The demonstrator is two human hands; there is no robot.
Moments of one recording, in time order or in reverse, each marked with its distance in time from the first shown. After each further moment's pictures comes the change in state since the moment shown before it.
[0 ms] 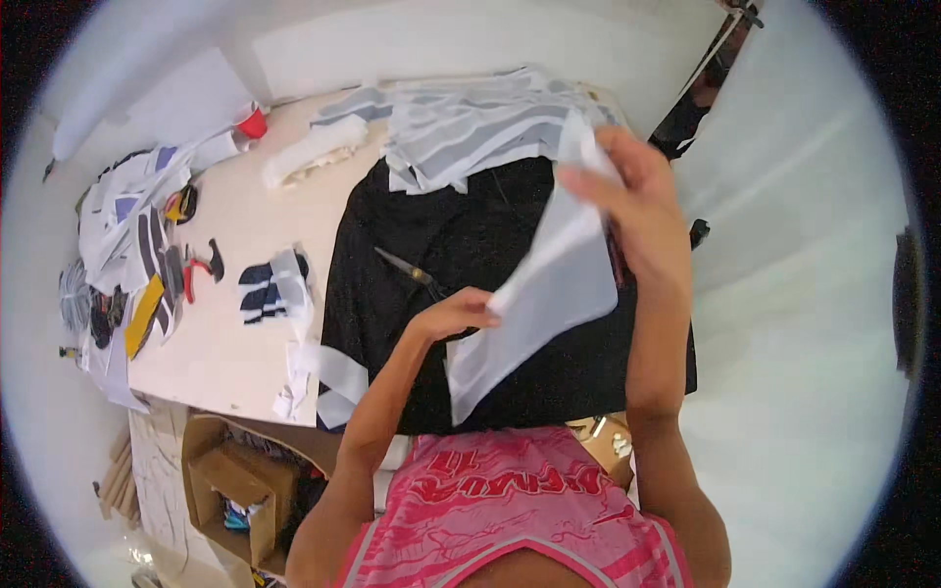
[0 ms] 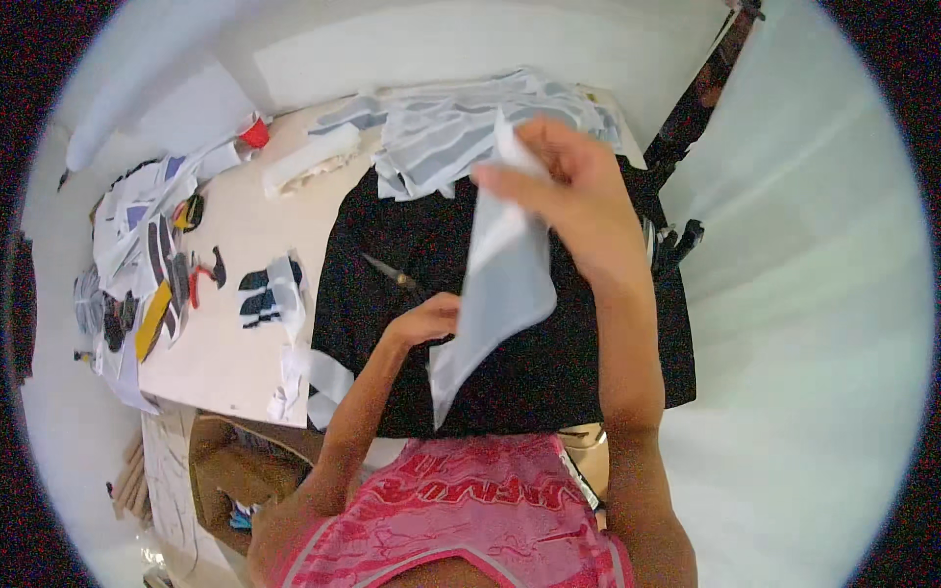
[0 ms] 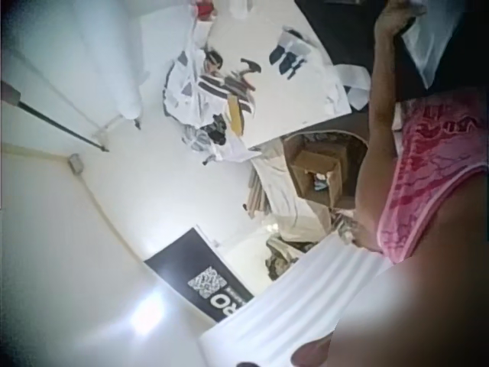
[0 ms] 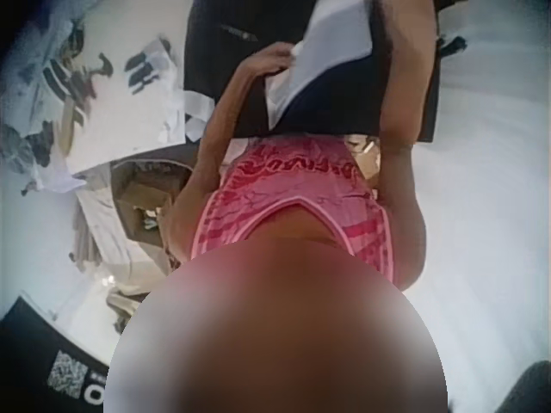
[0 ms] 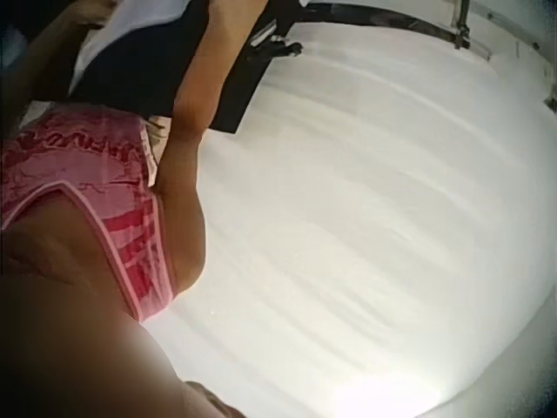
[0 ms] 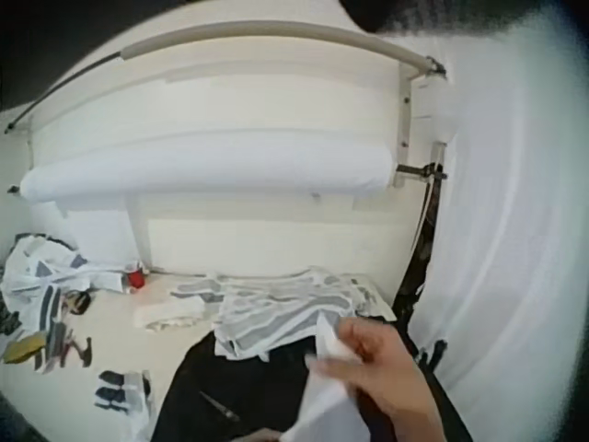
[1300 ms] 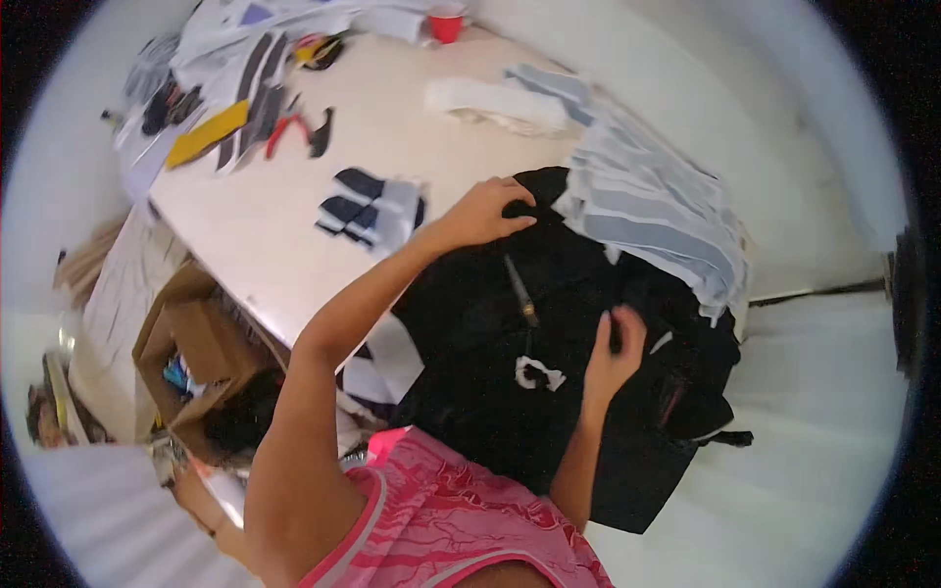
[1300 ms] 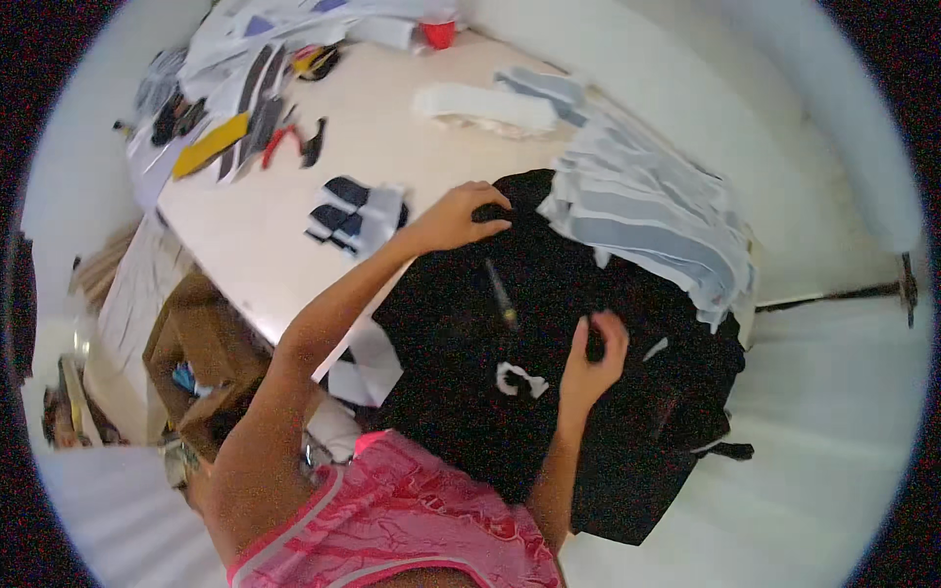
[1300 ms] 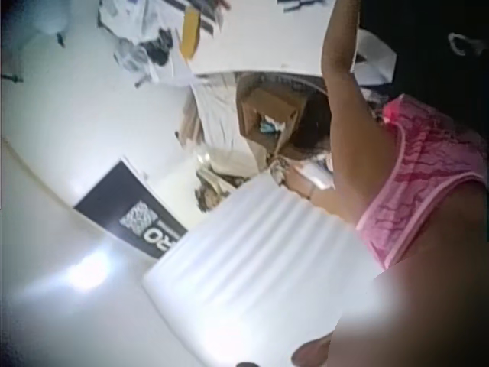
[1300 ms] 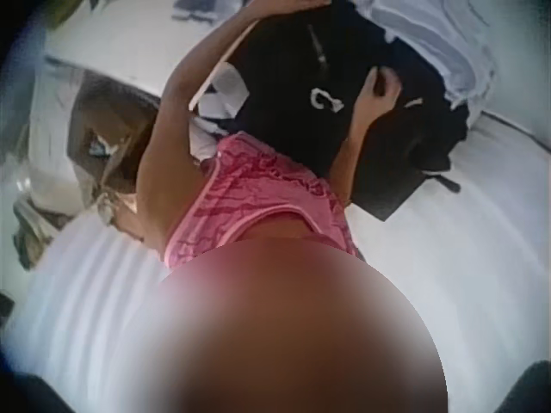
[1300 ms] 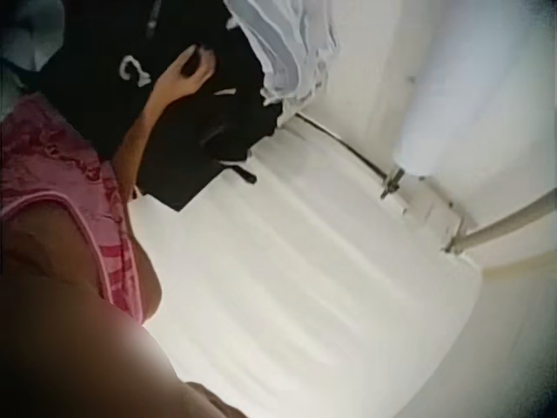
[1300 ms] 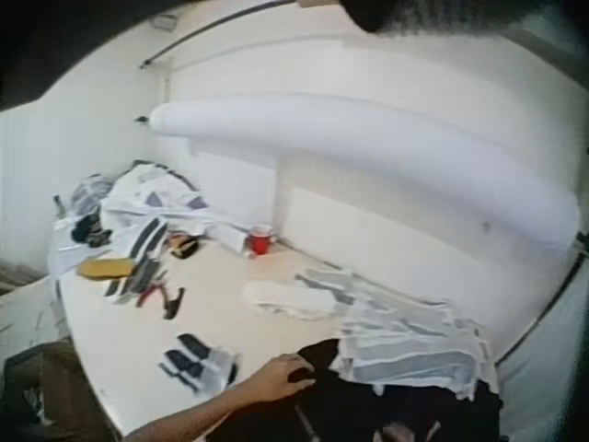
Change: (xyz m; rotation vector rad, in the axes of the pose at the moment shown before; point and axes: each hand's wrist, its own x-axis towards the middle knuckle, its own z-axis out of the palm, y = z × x) left_hand -0.158 0.117 -0.303 1.170 0.921 0.358; right_hand 0.062 0.297 0.224 -0.554 0.322 -0.258
